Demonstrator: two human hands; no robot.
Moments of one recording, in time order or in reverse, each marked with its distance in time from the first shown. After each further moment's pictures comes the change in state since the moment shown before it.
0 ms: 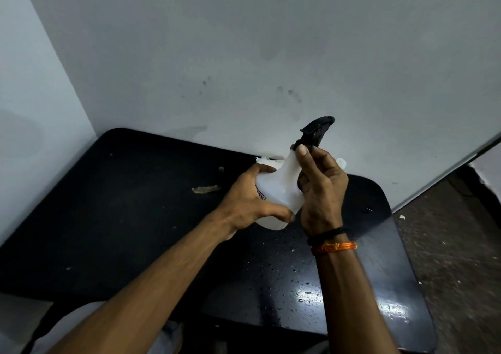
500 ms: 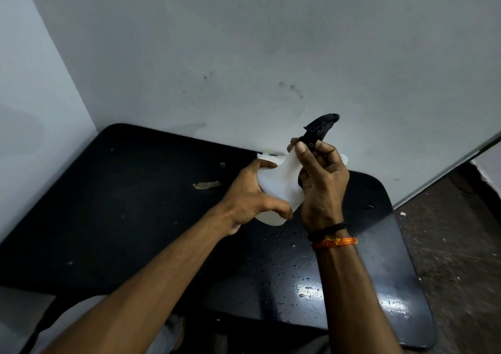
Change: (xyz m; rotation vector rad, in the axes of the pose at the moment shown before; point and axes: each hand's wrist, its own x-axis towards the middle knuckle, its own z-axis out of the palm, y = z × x) left_hand -0.002 0.004 0.003 -0.073 0.006 -0.033; right_hand -0.003 -0.002 0.005 0.060 0.033 0.011
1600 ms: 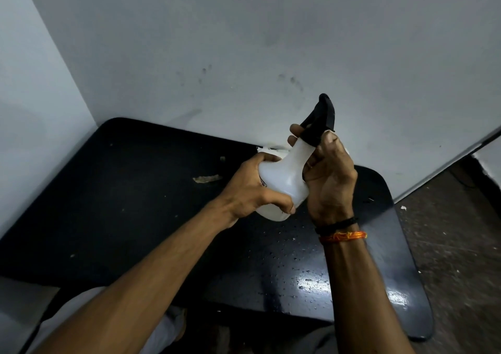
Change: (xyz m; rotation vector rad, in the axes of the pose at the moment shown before) left_hand -0.003 0.006 -0.002 0.047 -0.048 0.050; right_hand 0.000 -0.014 -0.008 0.147 -0.225 0.067
